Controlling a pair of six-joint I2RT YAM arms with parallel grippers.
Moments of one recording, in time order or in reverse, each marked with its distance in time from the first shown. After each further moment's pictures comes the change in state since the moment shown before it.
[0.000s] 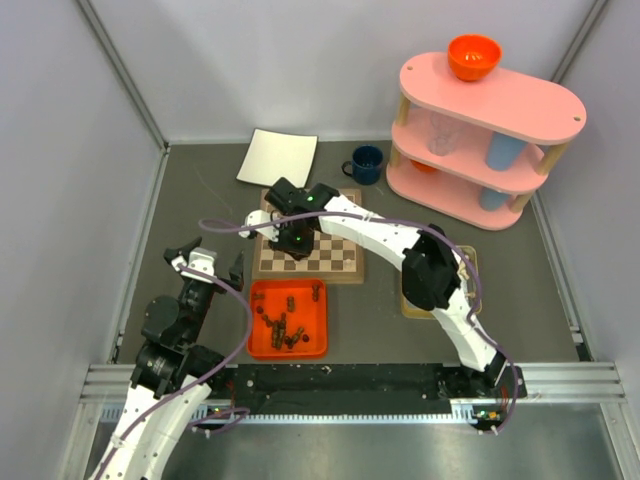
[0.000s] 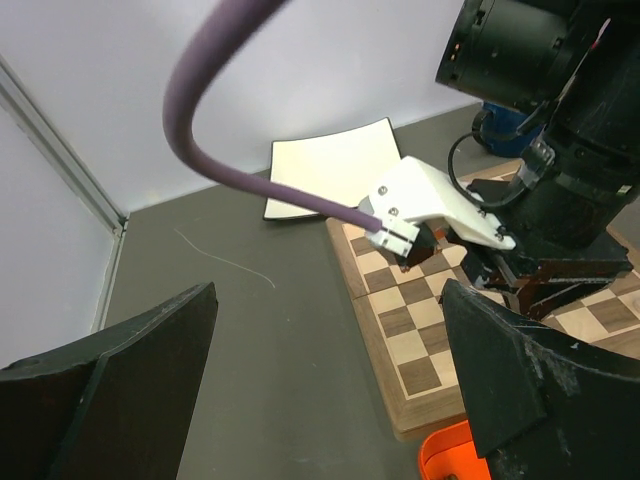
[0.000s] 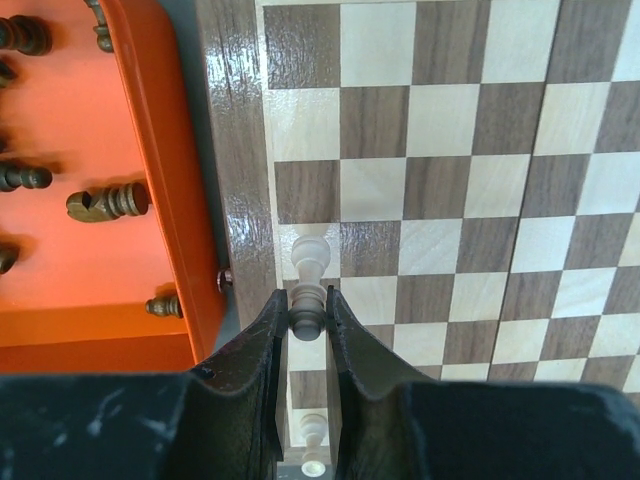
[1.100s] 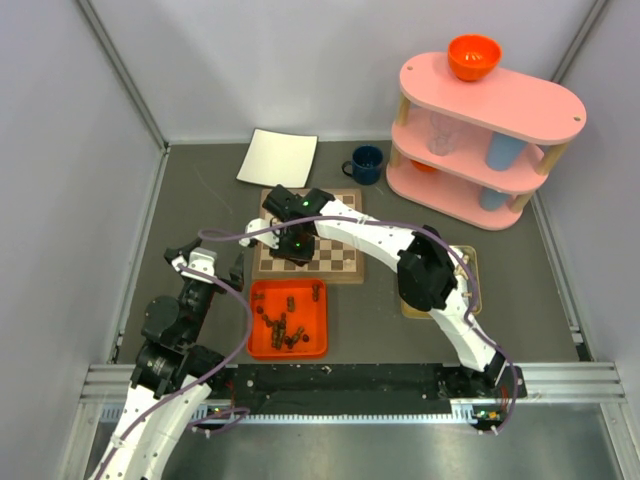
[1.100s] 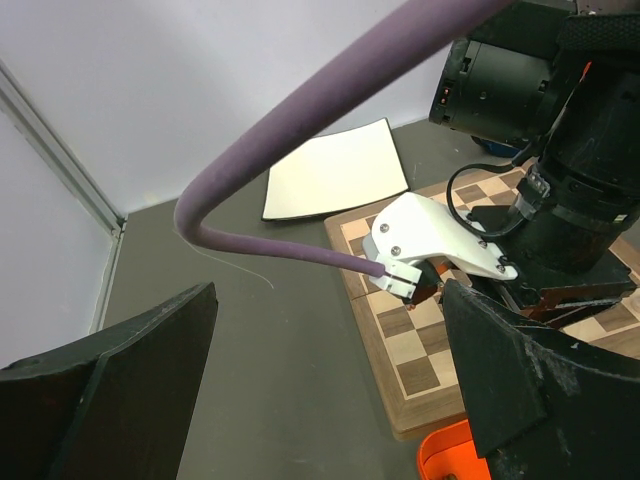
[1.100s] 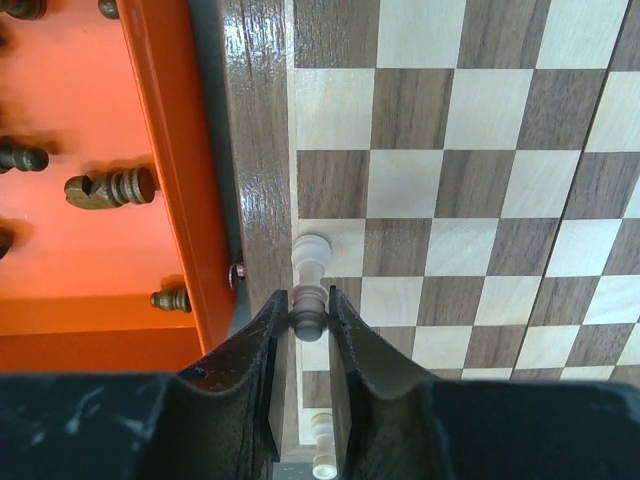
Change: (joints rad) left arm 0.000 0.000 0.000 0.000 0.007 0.000; right arm 0.018 0.030 -0.008 -0.034 0.023 -0.020
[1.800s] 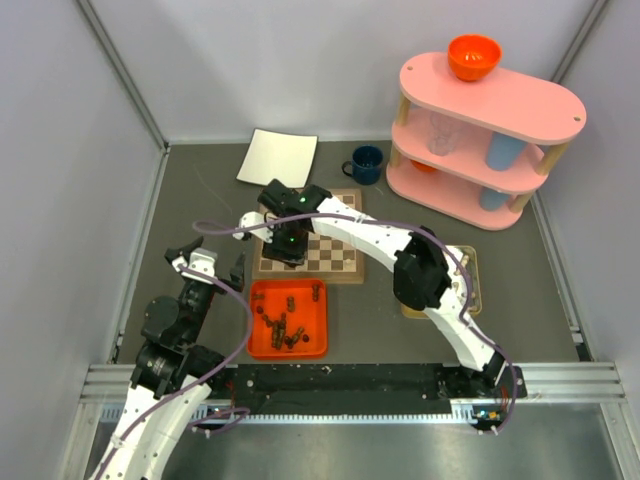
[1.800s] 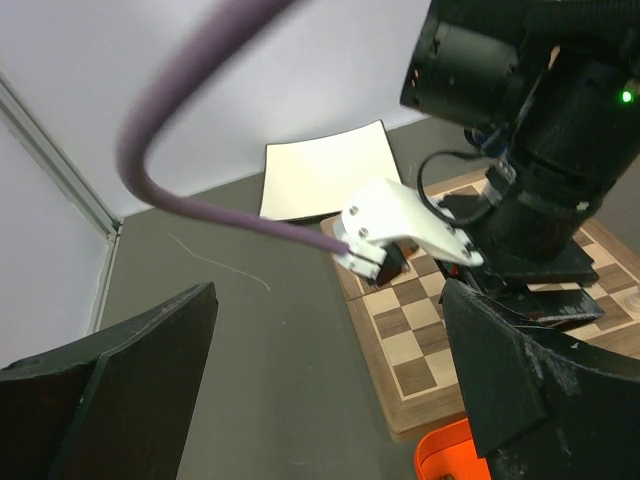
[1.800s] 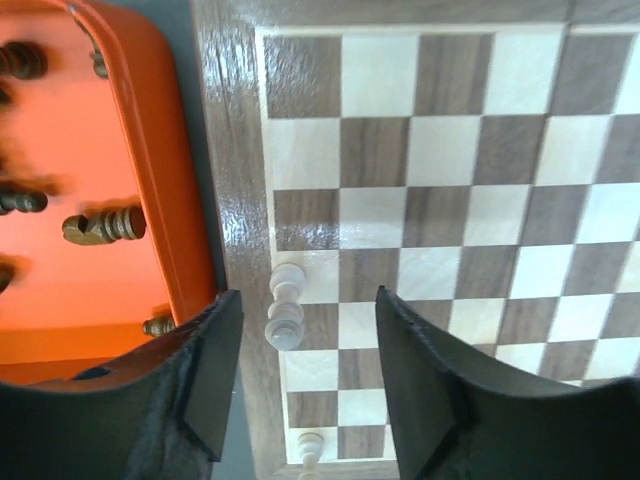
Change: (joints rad) left arm 0.000 -0.002 0.000 0.000 0.010 0.000; right arm 0.000 0.050 0.089 -0.009 -0.004 0.015
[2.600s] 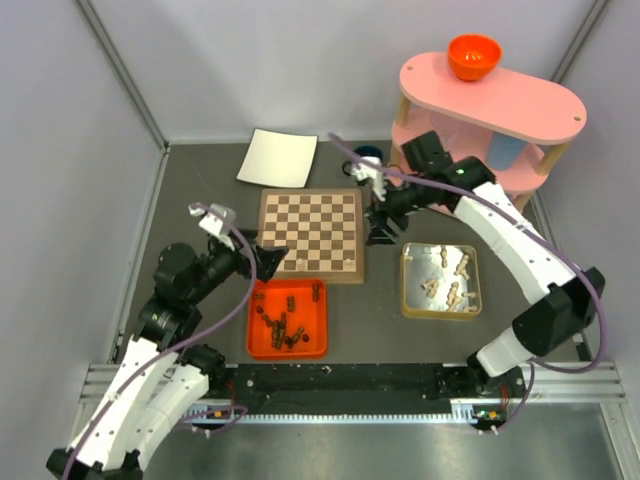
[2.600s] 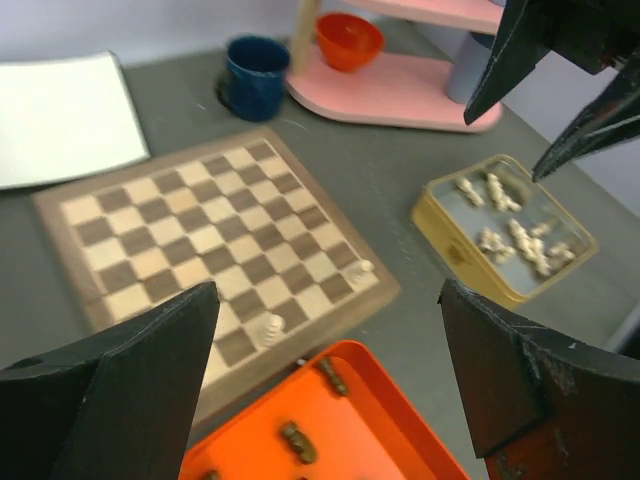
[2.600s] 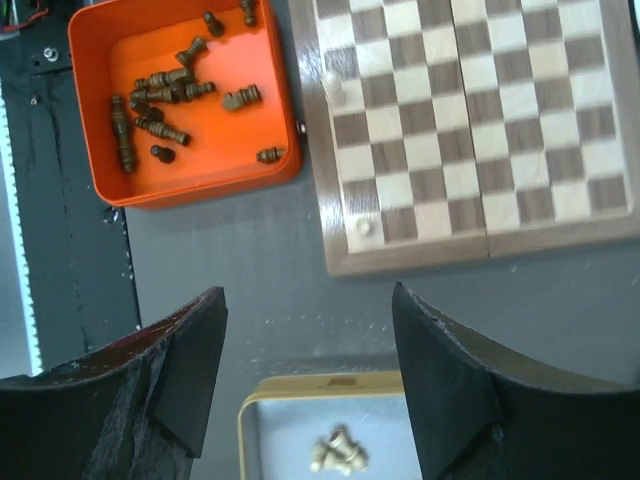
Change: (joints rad) left arm 0.000 0.379 0.227 -0.030 0.389 -0.407; right arm -0.393 -0.766 -0.542 0.021 -0.484 -0.058
